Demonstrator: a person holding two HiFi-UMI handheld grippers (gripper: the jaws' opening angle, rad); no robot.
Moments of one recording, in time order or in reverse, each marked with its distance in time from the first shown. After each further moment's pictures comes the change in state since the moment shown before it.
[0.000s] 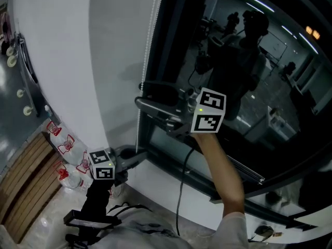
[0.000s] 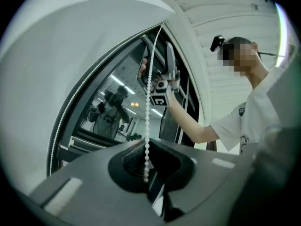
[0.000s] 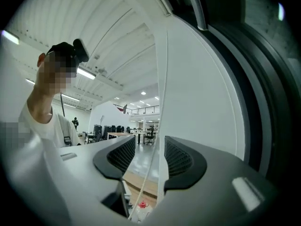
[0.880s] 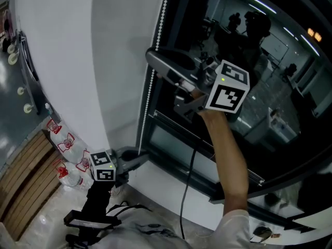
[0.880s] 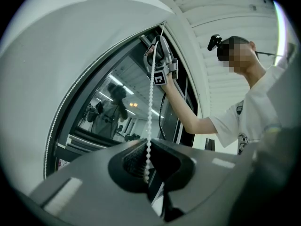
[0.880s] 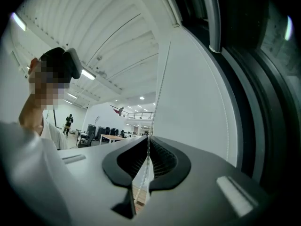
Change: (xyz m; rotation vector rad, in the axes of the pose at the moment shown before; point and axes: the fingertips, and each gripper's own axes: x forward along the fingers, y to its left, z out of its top) left arm 0.000 -0.006 -0.005 0.003 -0.004 -0.017; right arm 0.006 -0.009 0.097 -0.097 -0.075 -0.050
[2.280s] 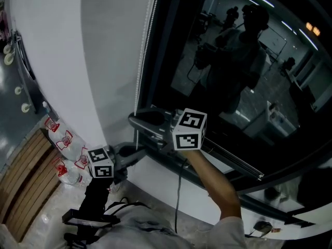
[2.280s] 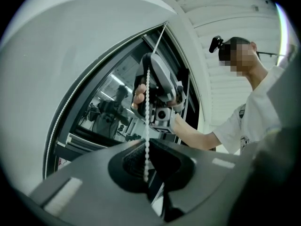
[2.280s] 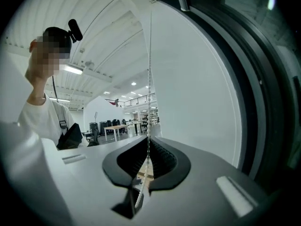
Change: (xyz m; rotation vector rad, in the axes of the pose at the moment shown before) left arm 0.001 0.001 0.001 -0.025 -0.001 0.021; right arm -0.018 0.040 -0.195 0.232 0.217 -0.024
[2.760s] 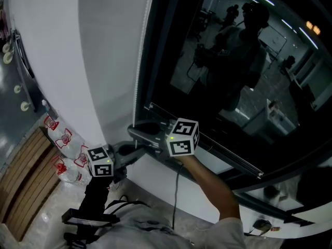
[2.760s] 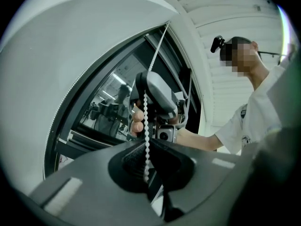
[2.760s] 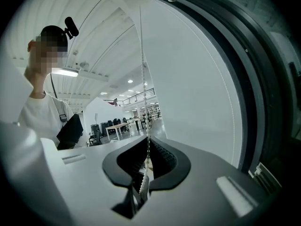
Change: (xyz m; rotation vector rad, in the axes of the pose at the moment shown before) left arm 0.000 0.005 -0.005 -0.016 -0.003 0.009; right arm 0.002 -0.003 -0.059 0.102 0.063 0.006
